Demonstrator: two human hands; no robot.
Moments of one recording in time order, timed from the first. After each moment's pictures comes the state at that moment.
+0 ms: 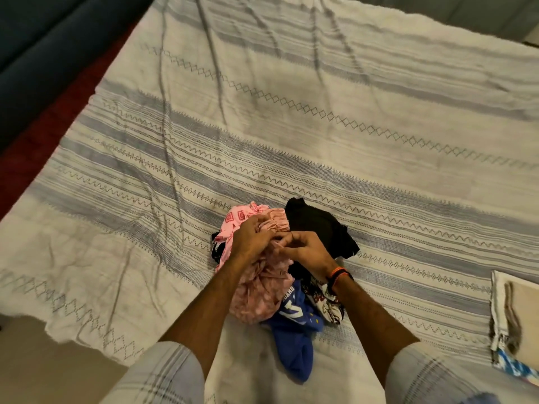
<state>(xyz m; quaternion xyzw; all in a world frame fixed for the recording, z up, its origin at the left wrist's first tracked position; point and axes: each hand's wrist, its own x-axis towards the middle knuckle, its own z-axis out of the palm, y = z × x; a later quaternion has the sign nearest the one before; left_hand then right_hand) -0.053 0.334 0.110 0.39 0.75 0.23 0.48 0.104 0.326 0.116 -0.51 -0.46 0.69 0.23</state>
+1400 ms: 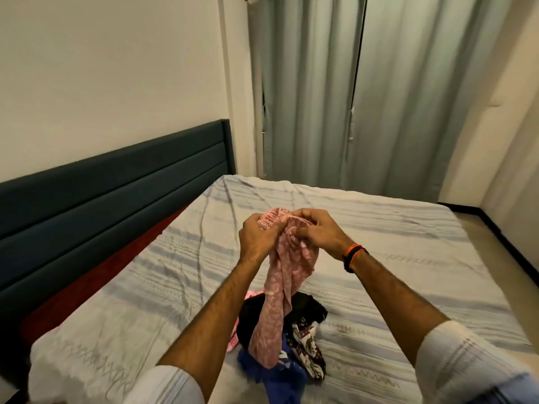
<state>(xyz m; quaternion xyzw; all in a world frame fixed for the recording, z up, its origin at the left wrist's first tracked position) 0.033 0.127 0.442 0.49 0.63 0.55 0.27 0.193 0.154 0.462 -0.42 -0.71 0.41 0.40</state>
